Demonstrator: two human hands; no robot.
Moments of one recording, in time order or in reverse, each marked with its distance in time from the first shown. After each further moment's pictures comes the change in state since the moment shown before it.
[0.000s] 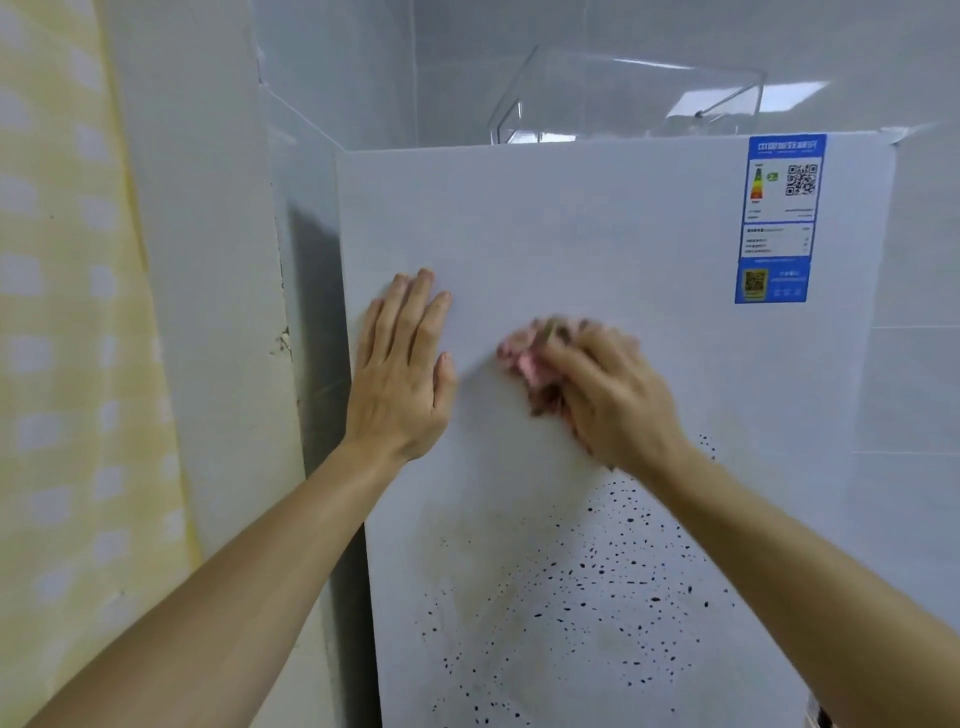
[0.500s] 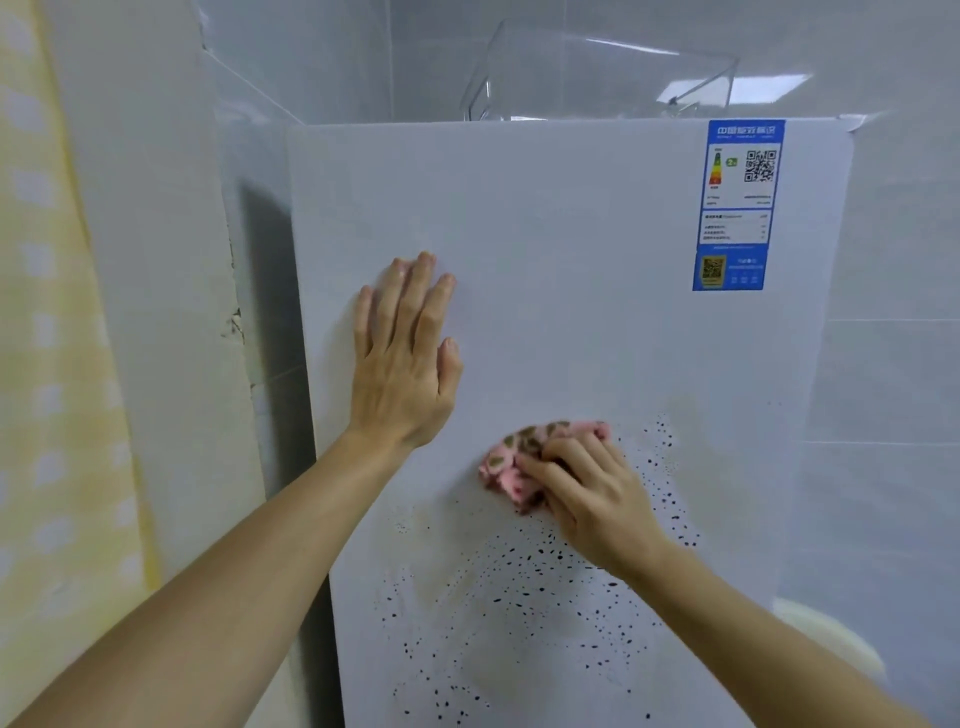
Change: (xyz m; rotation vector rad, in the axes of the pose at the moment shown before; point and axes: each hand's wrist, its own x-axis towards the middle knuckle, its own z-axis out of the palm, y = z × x) left_hand 0.005 0.044 0.021 0.008 0.016 -0.043; right_hand -0.113 -0.002 -0.003 0.033 -0.215 -0.064
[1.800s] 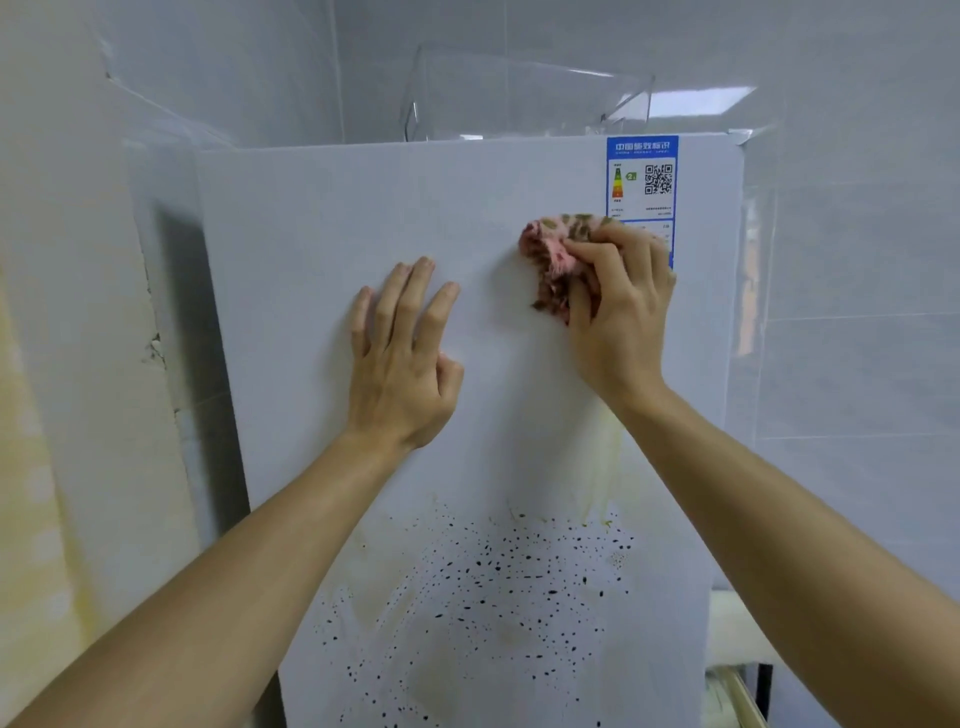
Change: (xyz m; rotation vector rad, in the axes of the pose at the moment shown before) left_hand 0.028 0.061 0.025 0.056 0.017 0.052; right_hand 0.113 0.093 -0.085 -0.048 0.461 0.478
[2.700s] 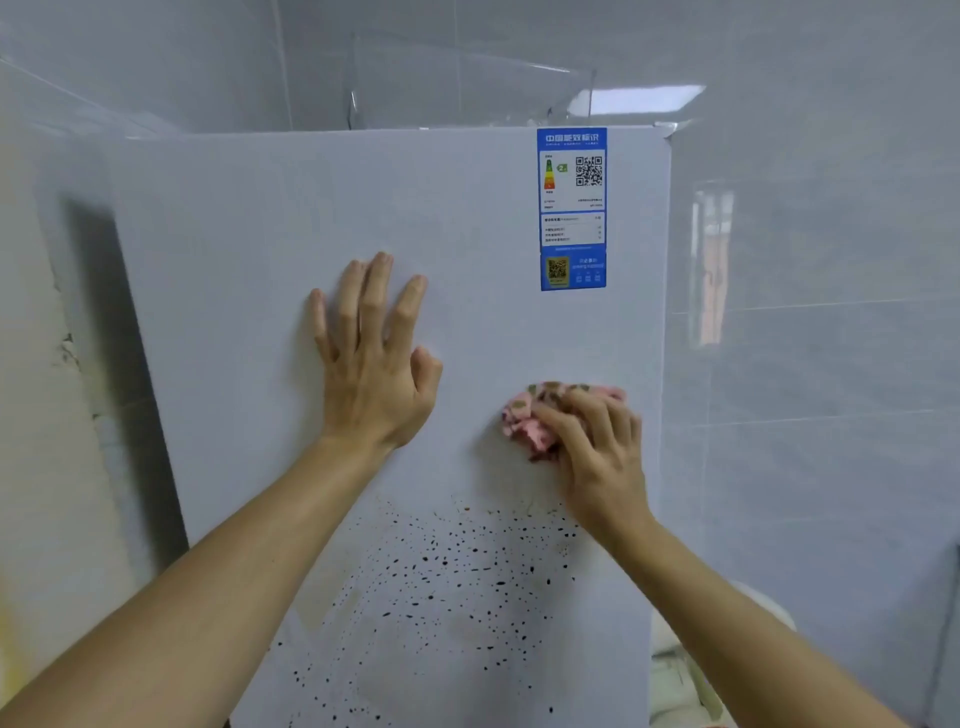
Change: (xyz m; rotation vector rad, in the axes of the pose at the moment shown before) left_hand 0.000 0.036 0.019 0.042 0.044 -0.067; right_hand -0.146 0.072 -0.041 -0.129 -0.177 -0.210
